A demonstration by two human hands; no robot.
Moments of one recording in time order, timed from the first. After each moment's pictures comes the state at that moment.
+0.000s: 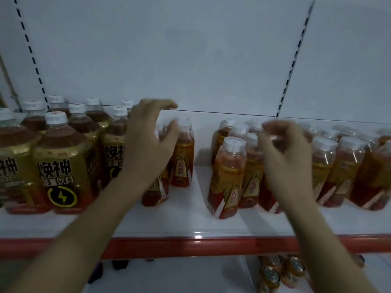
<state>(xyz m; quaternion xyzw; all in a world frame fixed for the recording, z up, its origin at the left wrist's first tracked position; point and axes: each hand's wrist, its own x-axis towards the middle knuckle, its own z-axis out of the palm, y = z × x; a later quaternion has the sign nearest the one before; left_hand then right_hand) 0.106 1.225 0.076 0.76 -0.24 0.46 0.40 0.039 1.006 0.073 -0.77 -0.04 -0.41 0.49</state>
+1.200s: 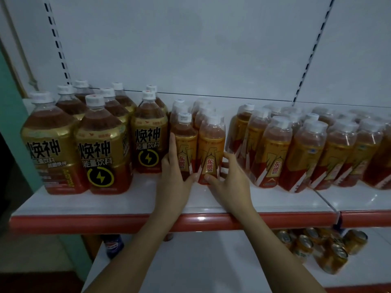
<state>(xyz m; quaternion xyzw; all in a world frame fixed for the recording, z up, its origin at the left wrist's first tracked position) 0.107 1.247 -0.057 0.83 -0.13 0.26 0.48 0.088 1.096 -0.054 -0.85 -0.01 -0.25 0.46</state>
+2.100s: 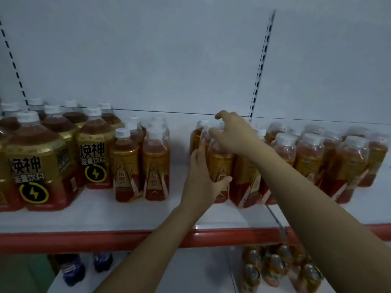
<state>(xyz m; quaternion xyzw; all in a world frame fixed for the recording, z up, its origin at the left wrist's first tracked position) 0.103 1.065 -0.016 0.80 -0.24 0.23 0.50 0.115 0.955 0.105 -0.96 -0.05 -0.21 0.20</state>
